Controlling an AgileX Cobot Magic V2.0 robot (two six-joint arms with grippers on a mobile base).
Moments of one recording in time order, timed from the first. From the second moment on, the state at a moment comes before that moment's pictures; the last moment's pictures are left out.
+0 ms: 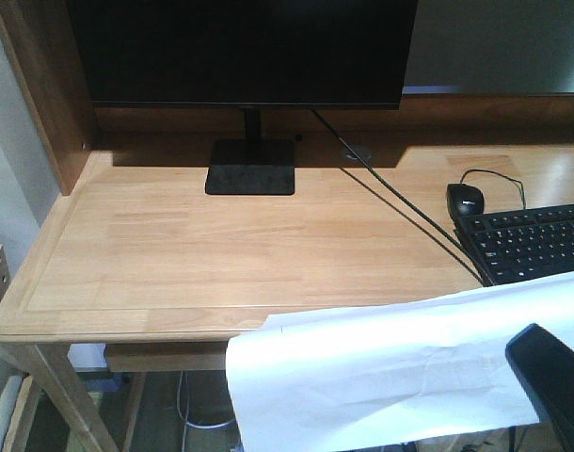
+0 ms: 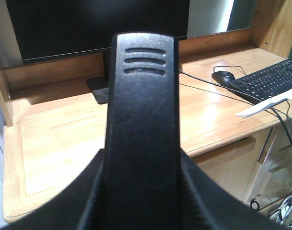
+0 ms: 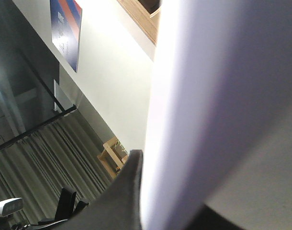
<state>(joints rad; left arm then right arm) -0.44 0.11 -0.65 0.02 0.89 -0.04 0.08 0.55 0.03 -0.73 -1.17 1.50</state>
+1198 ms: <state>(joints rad) -0.44 0.11 -0.65 0.02 0.89 -0.04 0.08 0.55 0.03 -0.73 -1.17 1.50</state>
